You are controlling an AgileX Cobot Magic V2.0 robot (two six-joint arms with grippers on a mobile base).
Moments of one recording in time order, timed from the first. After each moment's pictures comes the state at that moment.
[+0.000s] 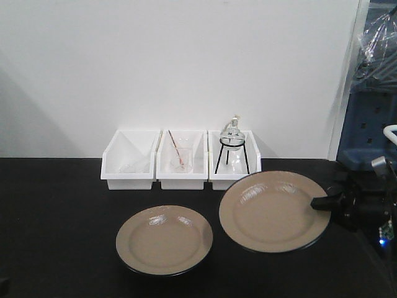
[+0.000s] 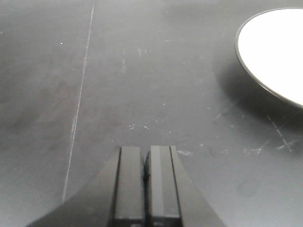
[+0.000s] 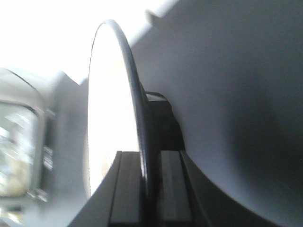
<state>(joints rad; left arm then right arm) 0.09 1.18 -0.63 -0.80 0.16 0.93 -0.25 1.93 -1.33 1.40 0.88 -0.73</state>
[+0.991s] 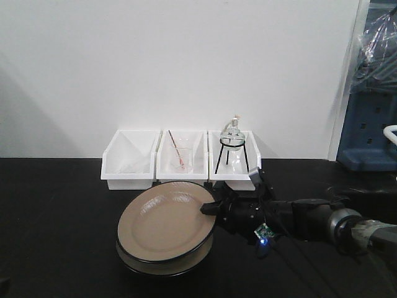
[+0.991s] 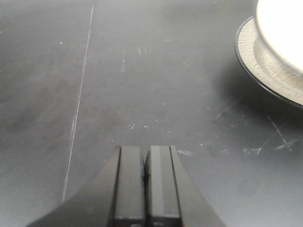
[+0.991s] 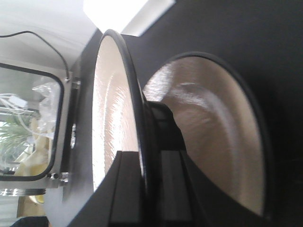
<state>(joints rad) 0.09 1.18 -0.63 -0.80 0.16 0.93 0.21 2.26 -1.63 1.62 0.64 -0.72</state>
